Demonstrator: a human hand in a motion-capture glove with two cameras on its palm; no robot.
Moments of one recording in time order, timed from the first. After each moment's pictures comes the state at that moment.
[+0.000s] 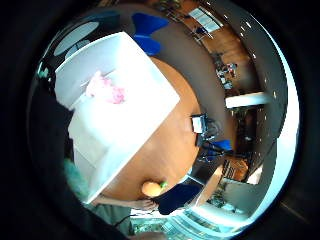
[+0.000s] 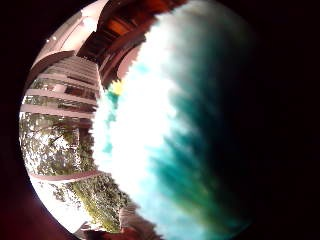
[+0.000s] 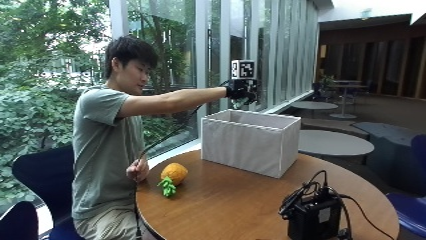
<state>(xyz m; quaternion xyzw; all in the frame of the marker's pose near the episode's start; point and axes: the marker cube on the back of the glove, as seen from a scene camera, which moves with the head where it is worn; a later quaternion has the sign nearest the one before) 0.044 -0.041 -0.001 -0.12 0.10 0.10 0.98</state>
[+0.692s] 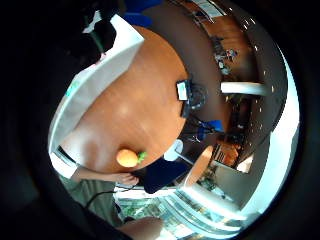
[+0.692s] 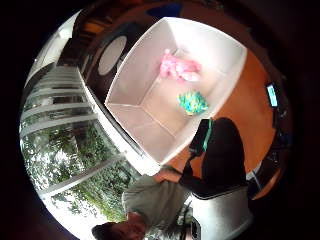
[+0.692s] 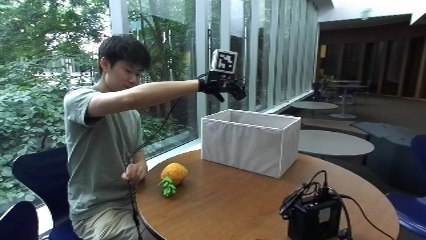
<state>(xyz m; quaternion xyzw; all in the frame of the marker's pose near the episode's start) 0.104 0.050 -0.059 -0.22 0.11 0.17 0.95</state>
